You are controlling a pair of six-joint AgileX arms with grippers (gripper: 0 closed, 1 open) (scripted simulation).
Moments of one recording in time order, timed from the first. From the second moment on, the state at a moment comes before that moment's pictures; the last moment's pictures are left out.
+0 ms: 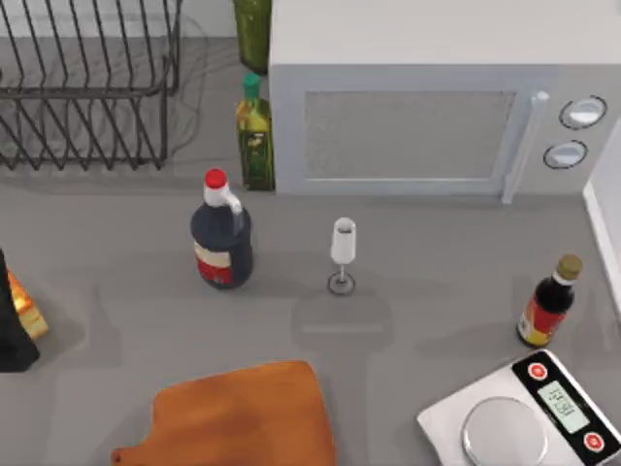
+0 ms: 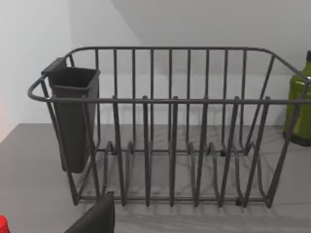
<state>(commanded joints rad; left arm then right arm) 0.00 0.00 0.00 0.00 0.00 0.00 0.00 0.00 0.00 0.00 0.00 0.00</state>
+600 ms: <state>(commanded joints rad) 0.02 0.38 0.29 -0.26 0.00 0.25 0.00 0.00 0.00 0.00 0.00 0.00</state>
